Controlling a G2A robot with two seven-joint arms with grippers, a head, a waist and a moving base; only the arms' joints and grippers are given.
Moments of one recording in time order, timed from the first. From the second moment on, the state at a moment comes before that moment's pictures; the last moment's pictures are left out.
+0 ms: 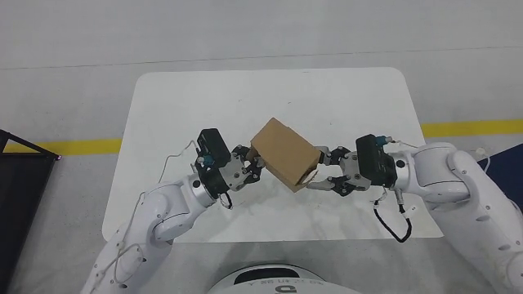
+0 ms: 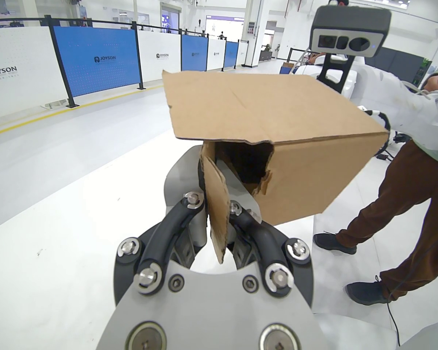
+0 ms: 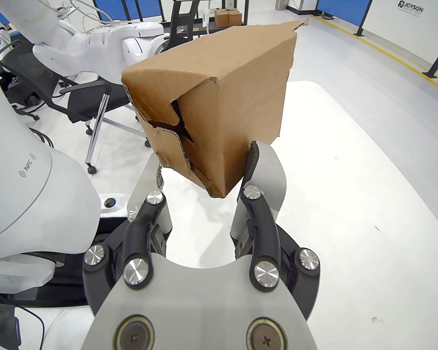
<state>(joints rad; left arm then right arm) 1.60 -1.07 -1.13 -2.01 1.05 -0.51 0.03 -1.53 -0.77 1.37 -1.99 -0.55 -1.01 0.40</state>
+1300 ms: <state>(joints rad) 1.57 -1.08 -1.13 -1.99 1.03 -0.50 0.04 -1.56 -0.81 1.33 -1.97 -0.58 -0.76 0.20</state>
